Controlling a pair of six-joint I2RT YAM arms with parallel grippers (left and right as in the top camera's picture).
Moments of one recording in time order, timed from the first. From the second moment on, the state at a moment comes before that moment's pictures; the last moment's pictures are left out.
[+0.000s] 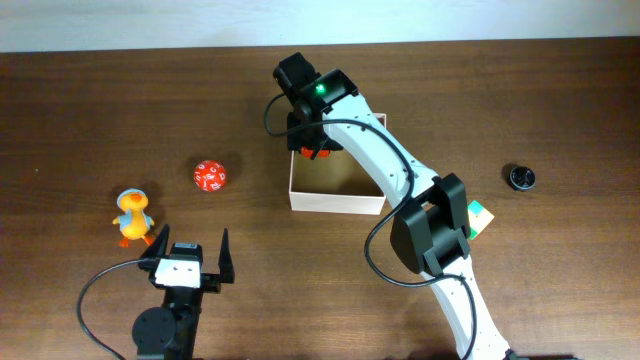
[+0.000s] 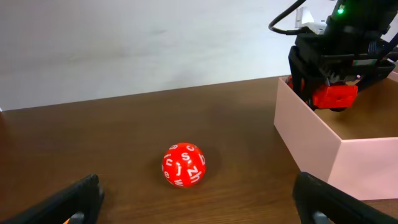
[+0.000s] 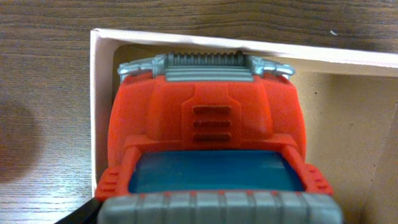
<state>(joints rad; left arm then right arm) -0.02 0.01 0.02 -0.08 0.05 0.09 0.58 2.45 2.37 -1.22 0.06 0.57</state>
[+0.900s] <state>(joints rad) -0.02 0.01 0.02 -0.08 0.05 0.09 0.57 2.45 2.40 -1.33 0.07 0.55</state>
